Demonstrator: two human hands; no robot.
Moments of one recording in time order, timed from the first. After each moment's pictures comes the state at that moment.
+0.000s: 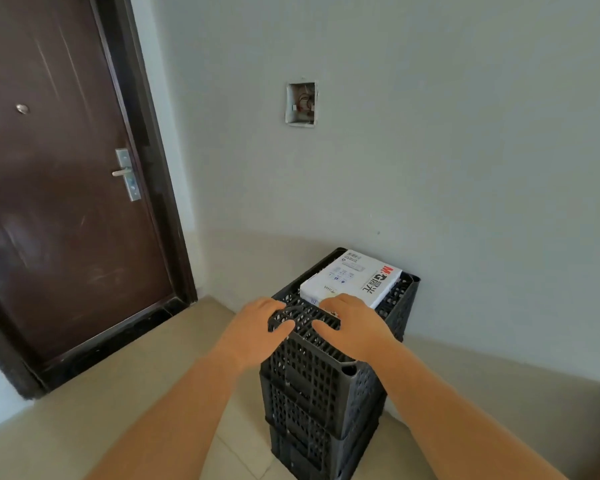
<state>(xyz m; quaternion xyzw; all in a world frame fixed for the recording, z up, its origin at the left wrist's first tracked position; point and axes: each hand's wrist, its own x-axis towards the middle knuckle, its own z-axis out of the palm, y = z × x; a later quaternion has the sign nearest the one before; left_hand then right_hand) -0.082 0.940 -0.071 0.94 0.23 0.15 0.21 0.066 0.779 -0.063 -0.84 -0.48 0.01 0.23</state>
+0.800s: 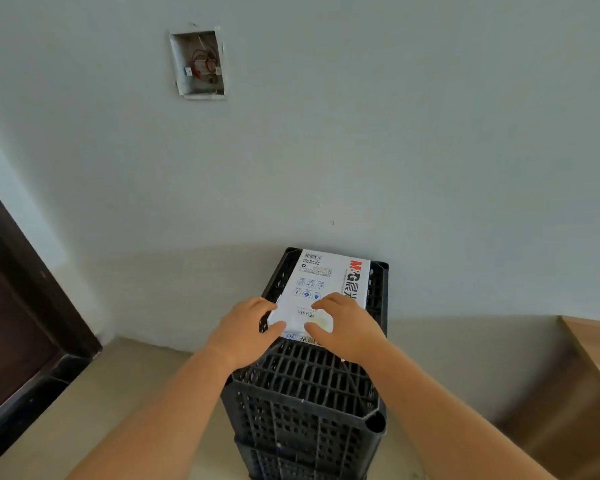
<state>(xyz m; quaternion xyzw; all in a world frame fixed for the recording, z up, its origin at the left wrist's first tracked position) 0.103 1.112 -0.115 0.97 0.05 0.04 0.21 0.178 0.904 -0.119 -0.92 -0.30 0.01 0.24</state>
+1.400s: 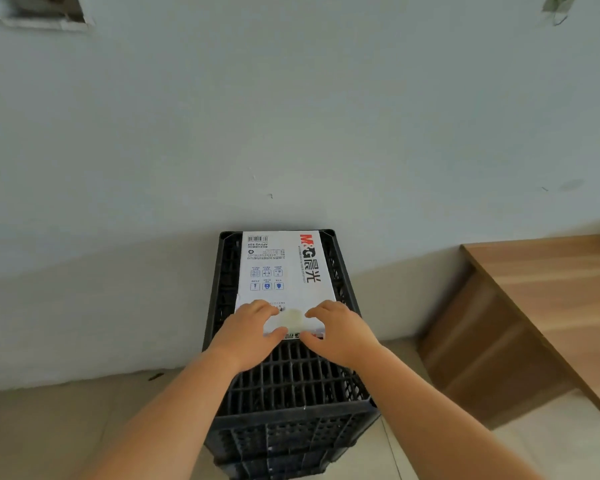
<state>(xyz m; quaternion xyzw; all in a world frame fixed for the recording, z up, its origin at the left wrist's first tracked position) 0.198 1.133 -0.181 0.96 -0.14 -0.06 0.24 0.186 0.926 -0.169 -0.97 -0.12 0.07 0.20</state>
